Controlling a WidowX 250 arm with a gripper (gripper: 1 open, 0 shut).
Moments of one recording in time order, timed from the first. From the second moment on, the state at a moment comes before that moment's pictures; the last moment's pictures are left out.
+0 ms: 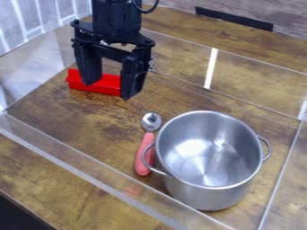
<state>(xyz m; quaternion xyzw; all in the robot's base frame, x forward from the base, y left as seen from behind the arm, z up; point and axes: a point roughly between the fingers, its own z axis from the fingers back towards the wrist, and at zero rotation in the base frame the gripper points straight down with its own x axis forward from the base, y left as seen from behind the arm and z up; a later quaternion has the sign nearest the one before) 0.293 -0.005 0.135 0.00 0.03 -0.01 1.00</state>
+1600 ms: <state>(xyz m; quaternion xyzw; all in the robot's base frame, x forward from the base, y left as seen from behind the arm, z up) 0.332 -0.031 0.034 0.02 0.07 0.00 1.00</state>
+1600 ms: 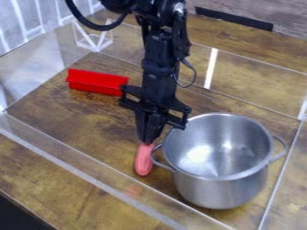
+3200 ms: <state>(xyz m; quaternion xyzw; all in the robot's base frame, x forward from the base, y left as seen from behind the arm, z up) 0.338 -0.016 0.032 0.04 0.10 0.02 0.99</state>
